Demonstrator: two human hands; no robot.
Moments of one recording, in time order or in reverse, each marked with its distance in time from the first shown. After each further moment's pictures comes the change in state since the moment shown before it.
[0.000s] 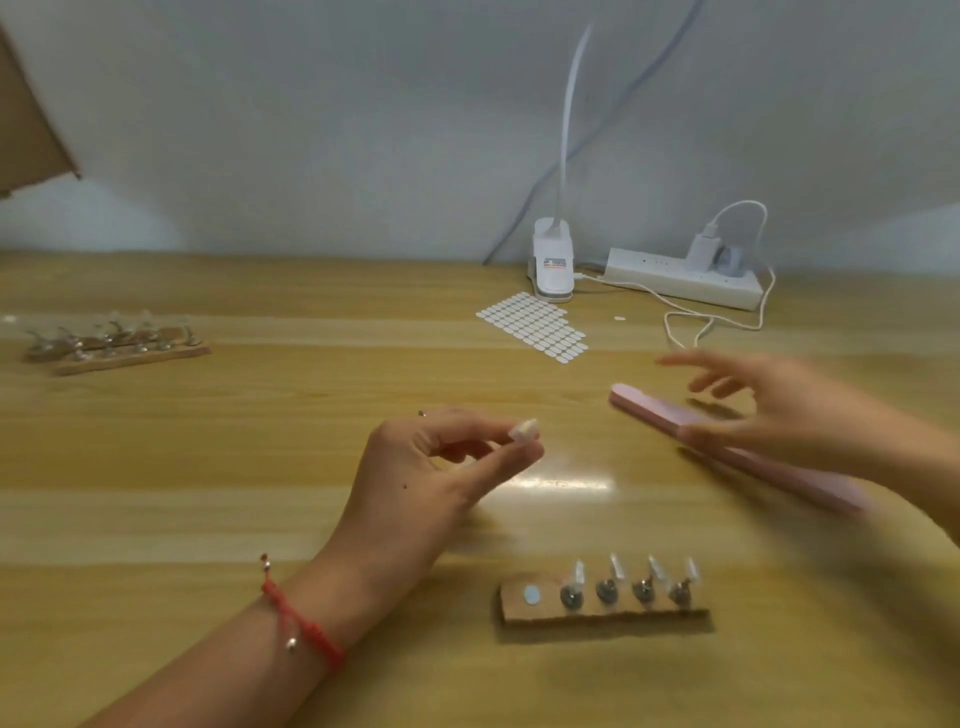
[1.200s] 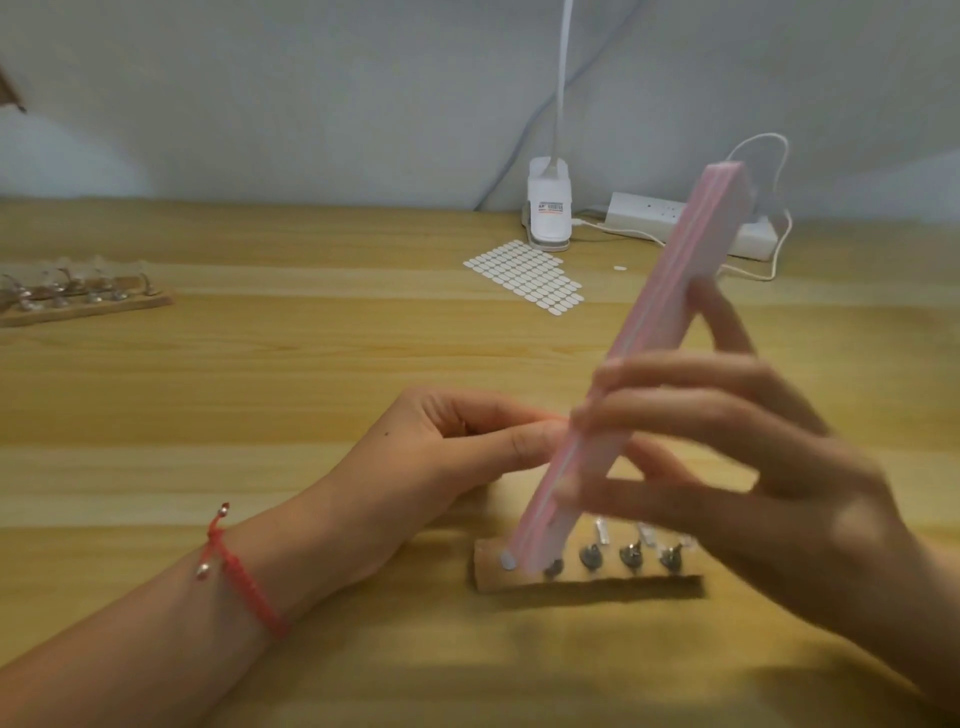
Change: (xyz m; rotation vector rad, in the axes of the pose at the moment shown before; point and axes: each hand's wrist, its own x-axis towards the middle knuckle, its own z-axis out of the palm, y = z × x) left_hand 0.001 0.003 0.011 -0.420 -0.414 -0.238; right_hand -0.046 -0.045 0.051 -0.084 0.677 -0.986
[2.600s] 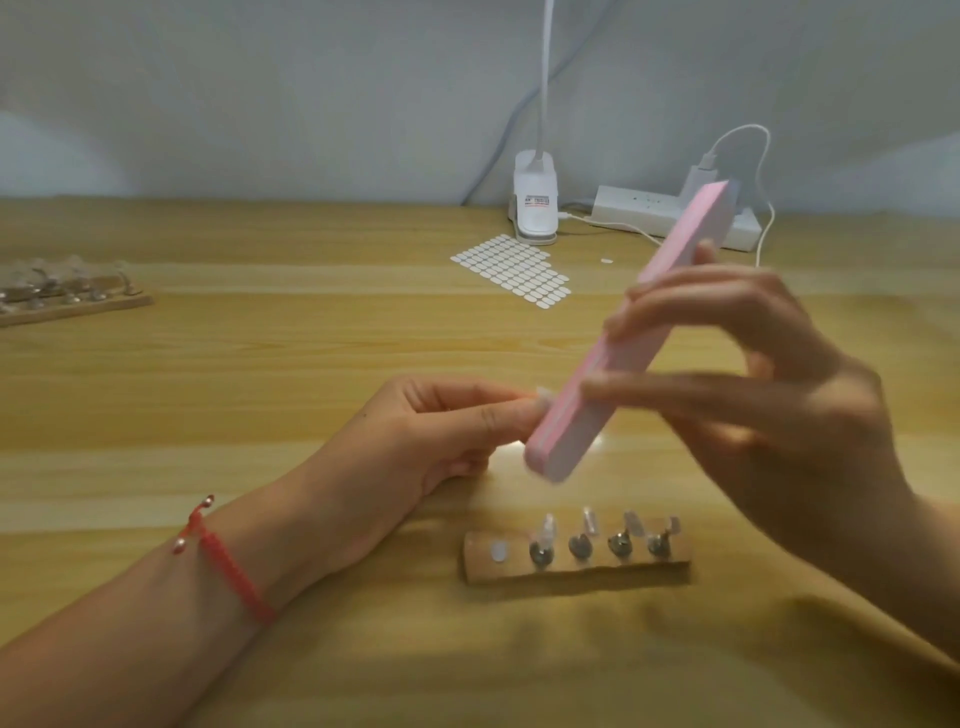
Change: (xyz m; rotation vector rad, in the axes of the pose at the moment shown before) left_hand 0.003 -0.002 -0.009 -0.015 0.008 -0.089; right_hand 0.005 0.002 -0.002 0.049 -0.001 0.192
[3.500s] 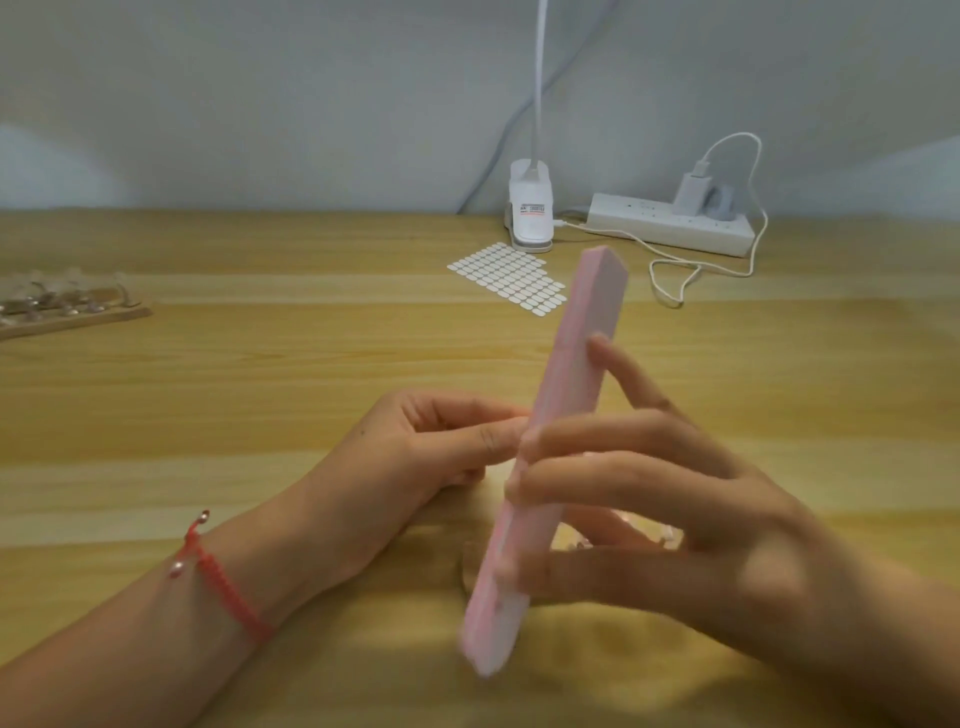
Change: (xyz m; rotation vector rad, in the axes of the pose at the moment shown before) left_hand -0.002 -0.002 0.001 0.012 0.000 0.015; right_hand -0.011 -0.019 0.012 0.045 -0.090 -0.187
